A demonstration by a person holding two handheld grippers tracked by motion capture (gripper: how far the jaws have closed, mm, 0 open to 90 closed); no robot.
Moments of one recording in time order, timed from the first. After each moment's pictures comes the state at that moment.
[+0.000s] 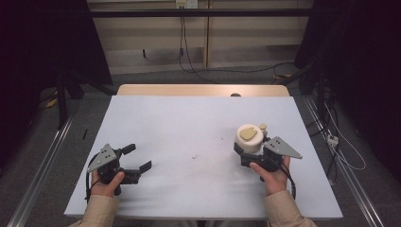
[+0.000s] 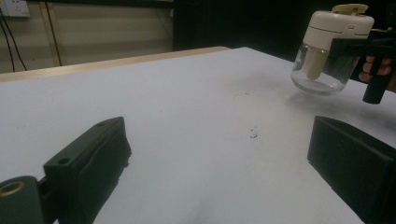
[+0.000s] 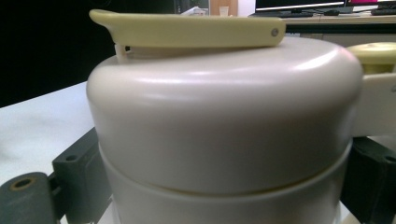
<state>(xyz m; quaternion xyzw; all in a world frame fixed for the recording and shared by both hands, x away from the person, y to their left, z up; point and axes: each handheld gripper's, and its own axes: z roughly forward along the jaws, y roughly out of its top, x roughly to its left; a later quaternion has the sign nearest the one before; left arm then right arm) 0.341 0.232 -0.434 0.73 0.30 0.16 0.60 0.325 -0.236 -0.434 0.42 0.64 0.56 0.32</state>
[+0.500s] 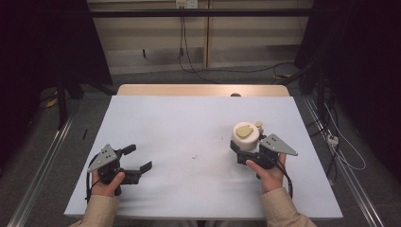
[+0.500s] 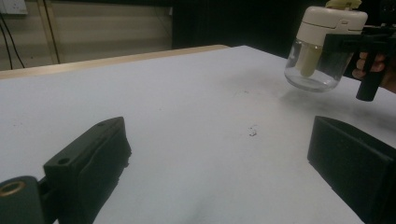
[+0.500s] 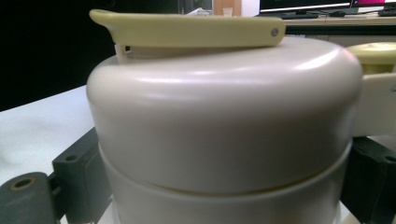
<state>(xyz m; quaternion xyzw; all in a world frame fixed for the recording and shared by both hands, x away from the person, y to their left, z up) 0.341 0.232 -0.435 0.73 0.30 0.15 0.59 0.334 -0.227 -0.433 0.41 0.64 0.57 0.31</state>
